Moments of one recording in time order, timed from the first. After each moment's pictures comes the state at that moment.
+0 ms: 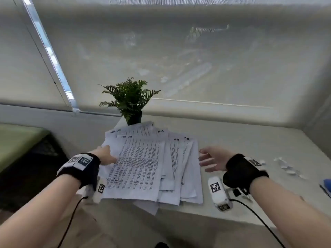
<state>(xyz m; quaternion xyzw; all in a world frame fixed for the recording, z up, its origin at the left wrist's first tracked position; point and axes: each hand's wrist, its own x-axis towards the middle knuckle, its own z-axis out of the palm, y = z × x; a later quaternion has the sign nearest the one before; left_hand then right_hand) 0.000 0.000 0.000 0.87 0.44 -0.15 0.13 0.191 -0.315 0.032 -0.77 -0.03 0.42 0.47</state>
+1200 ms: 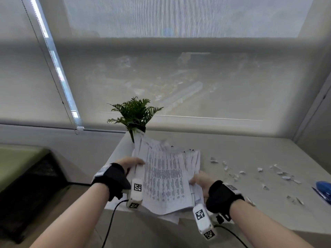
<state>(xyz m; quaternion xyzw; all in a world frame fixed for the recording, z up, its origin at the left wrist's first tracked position) 0.017 -0.053 0.018 0.66 0.41 -0.05 0.63 0.144 -0.284 -0.027 -0.77 -0.02 0.40 0.50</state>
